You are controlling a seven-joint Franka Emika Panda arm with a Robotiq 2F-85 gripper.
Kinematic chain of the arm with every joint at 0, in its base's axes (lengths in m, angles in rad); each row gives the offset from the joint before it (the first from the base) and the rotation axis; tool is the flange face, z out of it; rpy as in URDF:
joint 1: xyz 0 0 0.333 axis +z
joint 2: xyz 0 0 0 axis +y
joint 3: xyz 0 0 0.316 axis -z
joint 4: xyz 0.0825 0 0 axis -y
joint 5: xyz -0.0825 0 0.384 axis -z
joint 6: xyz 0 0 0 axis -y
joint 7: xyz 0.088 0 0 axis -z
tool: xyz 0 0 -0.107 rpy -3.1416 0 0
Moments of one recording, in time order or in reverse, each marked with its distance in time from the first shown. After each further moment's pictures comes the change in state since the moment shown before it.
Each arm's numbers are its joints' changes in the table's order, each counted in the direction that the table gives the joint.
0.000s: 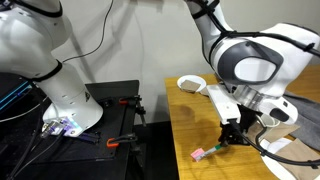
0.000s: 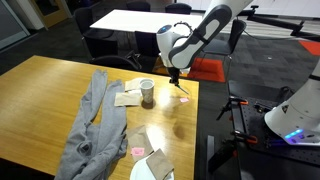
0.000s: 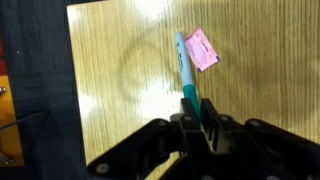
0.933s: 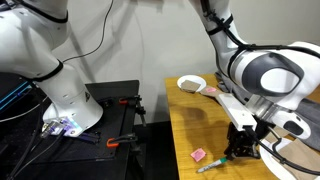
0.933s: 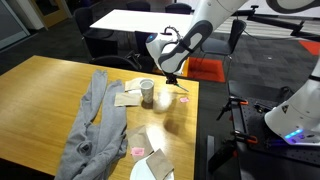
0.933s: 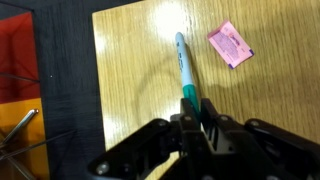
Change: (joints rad) arm 0.047 0.176 0.062 0.226 0.048 -0.177 0.089
